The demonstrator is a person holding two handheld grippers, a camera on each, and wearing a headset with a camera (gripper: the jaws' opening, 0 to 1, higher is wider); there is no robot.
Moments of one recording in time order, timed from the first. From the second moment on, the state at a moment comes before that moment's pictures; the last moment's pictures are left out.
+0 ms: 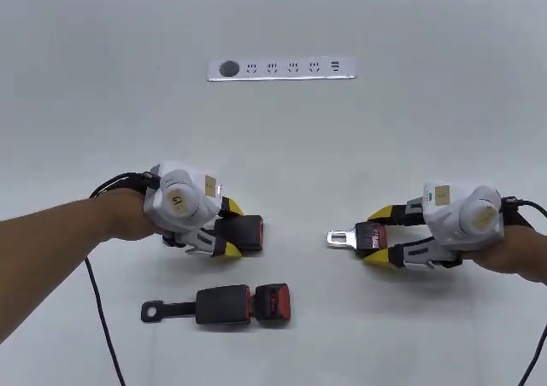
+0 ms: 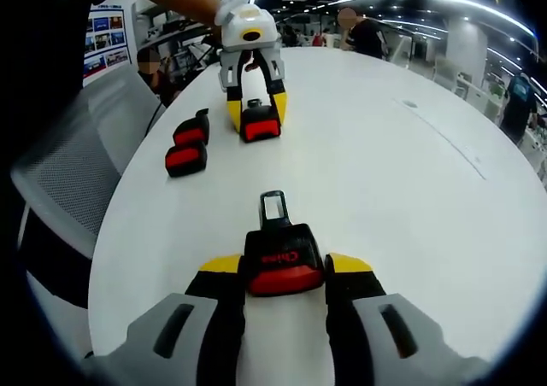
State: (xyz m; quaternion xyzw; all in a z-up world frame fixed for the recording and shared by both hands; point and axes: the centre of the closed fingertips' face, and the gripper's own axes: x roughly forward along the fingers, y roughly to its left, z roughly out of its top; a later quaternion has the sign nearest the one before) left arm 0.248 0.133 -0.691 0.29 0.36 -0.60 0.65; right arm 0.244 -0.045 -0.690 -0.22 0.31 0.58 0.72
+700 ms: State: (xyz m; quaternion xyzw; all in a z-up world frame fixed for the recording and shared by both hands) left arm 0.271 0.149 -0.642 0.14 0.35 -0.44 0.82; right arm 0.274 -0.048 -0.644 -0.11 0.27 0.38 0.88
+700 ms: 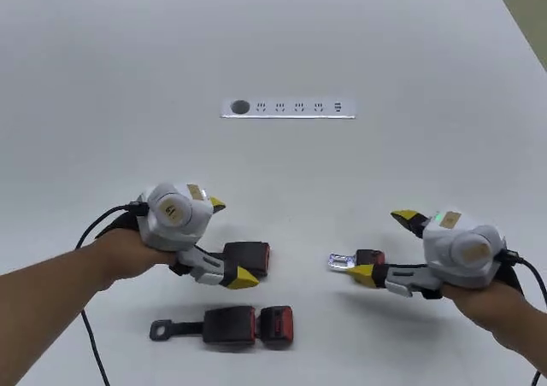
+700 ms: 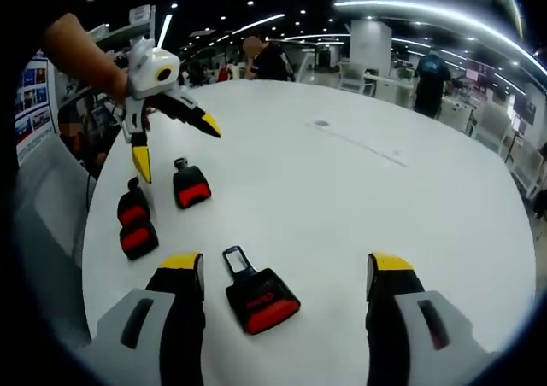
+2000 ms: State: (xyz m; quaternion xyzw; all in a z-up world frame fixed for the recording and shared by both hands) left arm 0.185 0.248 -0.561 -0.01 0.24 -0.27 0.93; right arm 0.187 -0.050 -0.580 -0.05 0.20 0.25 0.94
